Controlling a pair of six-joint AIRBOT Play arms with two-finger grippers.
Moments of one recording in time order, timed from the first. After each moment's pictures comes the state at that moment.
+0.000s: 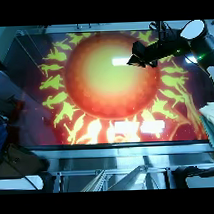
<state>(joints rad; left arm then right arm) 0.49 -1.60 1.84 -1.76 1.40 1.59 0.17 -1.61 1.70 -0.84 1.21 1.62</state>
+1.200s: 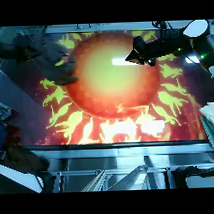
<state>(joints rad) 0.22 -1.84 2.01 -2.46 1.42 1.85 0.13 -1.60 1.70 -0.72 1.21 1.61</state>
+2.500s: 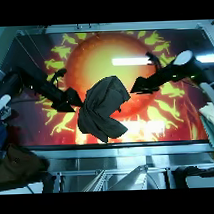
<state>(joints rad) -0.09 -1.45 1.16 -2.27 1.55 1.68 0.16 -1.63 1.34 -0.85 1.22 1.32</state>
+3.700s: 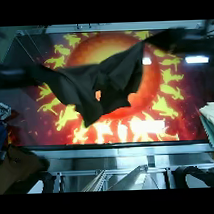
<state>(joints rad) 0.08 -0.88 1.27 -2.41 1.23 1.83 -0.09 -1.10 1.34 -0.18 1.19 0.90</state>
